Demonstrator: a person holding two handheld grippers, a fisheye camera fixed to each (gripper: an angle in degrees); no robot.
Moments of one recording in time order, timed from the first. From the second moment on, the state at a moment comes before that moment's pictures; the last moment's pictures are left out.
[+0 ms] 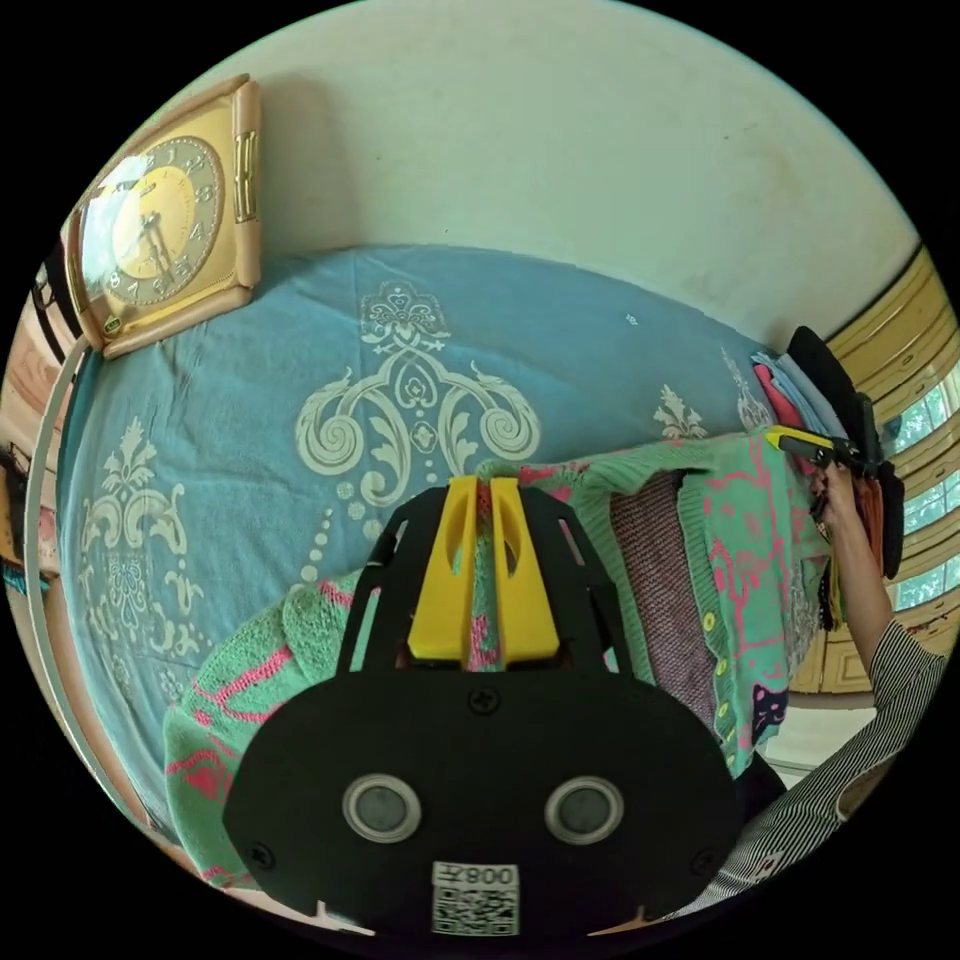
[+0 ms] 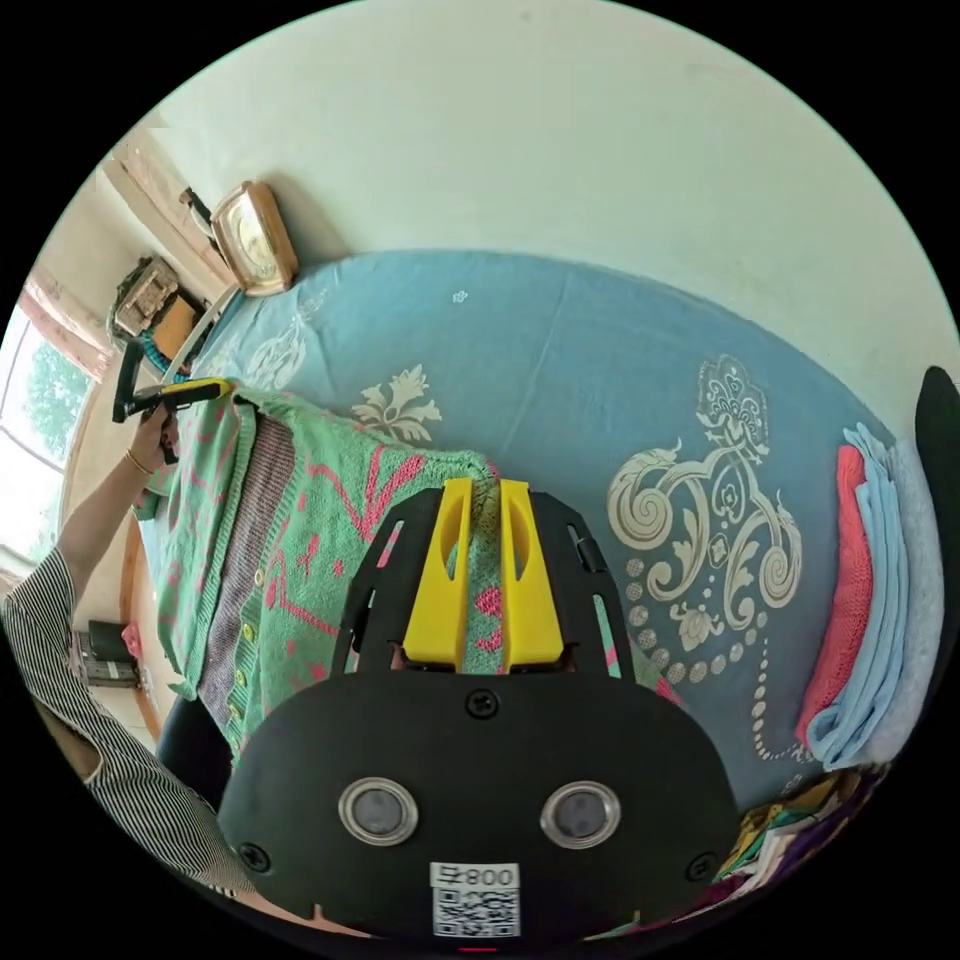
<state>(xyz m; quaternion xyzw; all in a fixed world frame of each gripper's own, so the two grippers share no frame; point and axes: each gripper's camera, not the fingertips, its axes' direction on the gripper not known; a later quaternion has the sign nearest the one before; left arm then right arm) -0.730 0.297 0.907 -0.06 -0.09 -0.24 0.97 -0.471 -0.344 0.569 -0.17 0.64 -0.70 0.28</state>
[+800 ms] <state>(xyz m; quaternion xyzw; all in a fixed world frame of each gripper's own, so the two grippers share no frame) -0.616 0.310 0.947 -0.01 -0.08 -0.17 0.98 -0.244 -0.320 0.707 -0.30 0.62 -0.71 0.12</state>
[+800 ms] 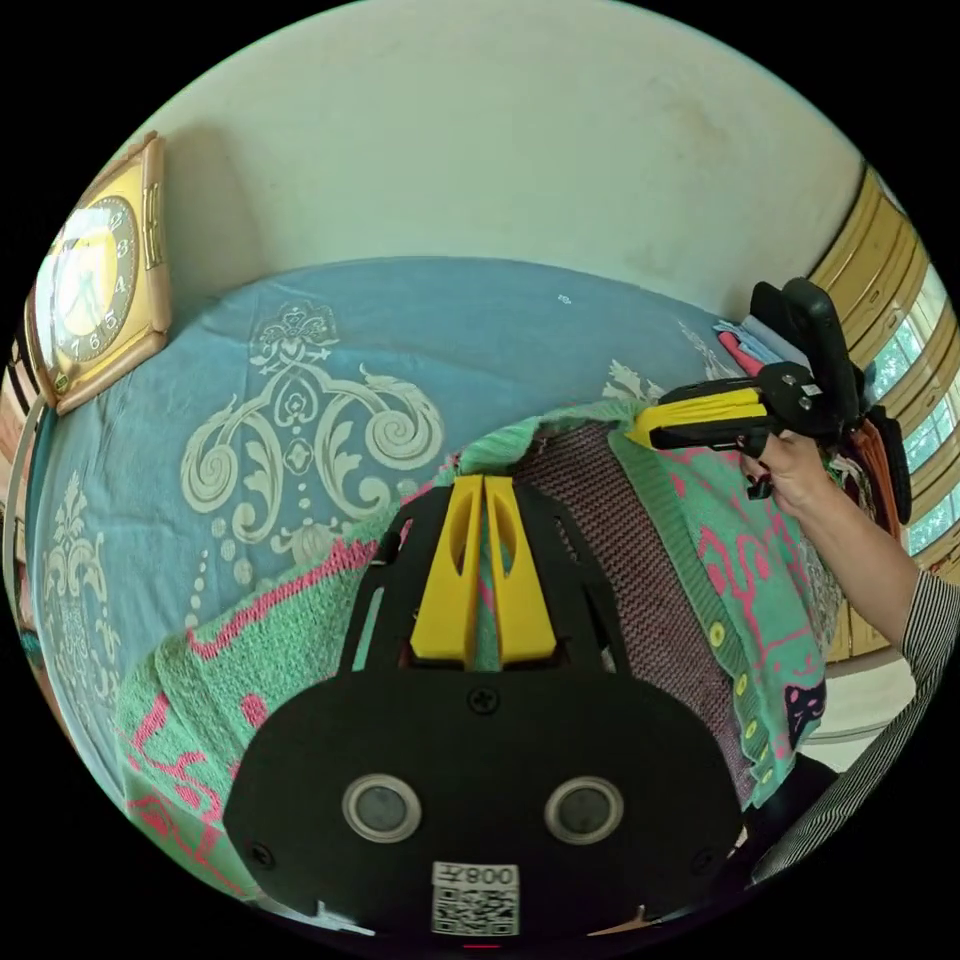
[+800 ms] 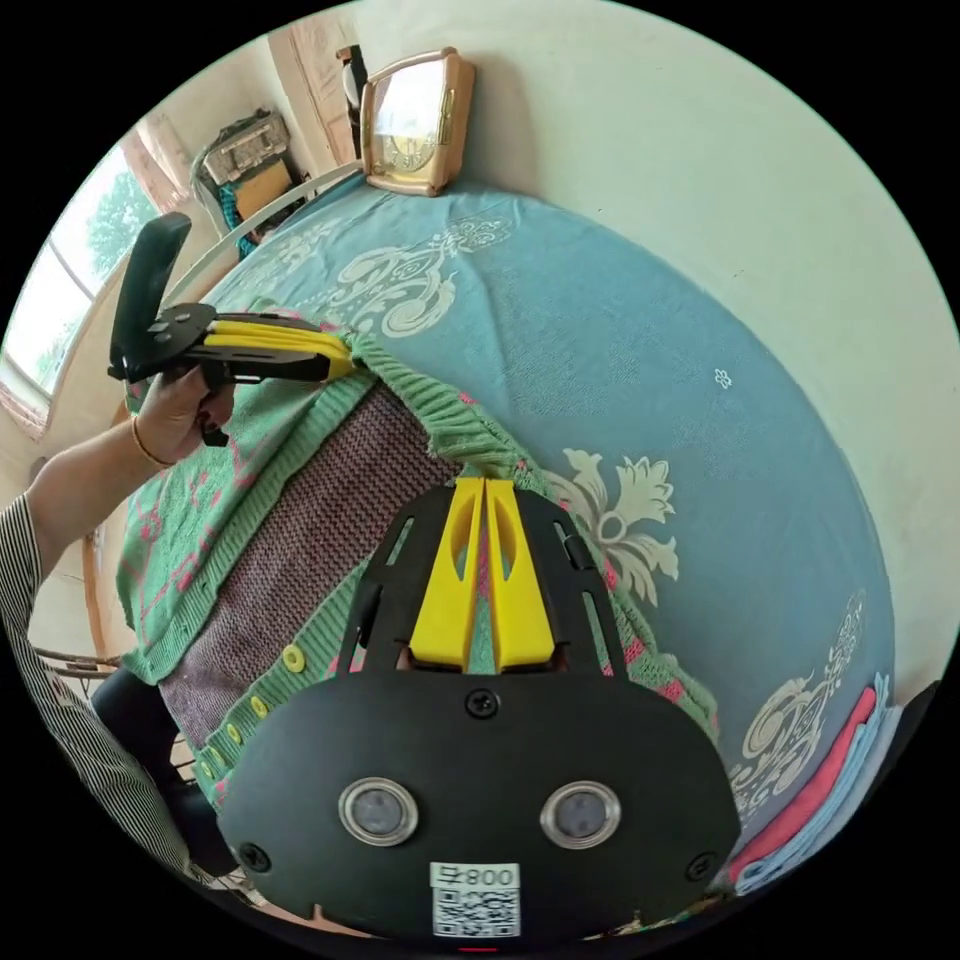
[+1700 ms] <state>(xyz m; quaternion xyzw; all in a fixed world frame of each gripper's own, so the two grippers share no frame) -0.325 0.556 0.785 -0.04 0.11 -0.32 0.94 -0.314 -0.320 0.577 -0.39 0.55 -0.58 0.47</state>
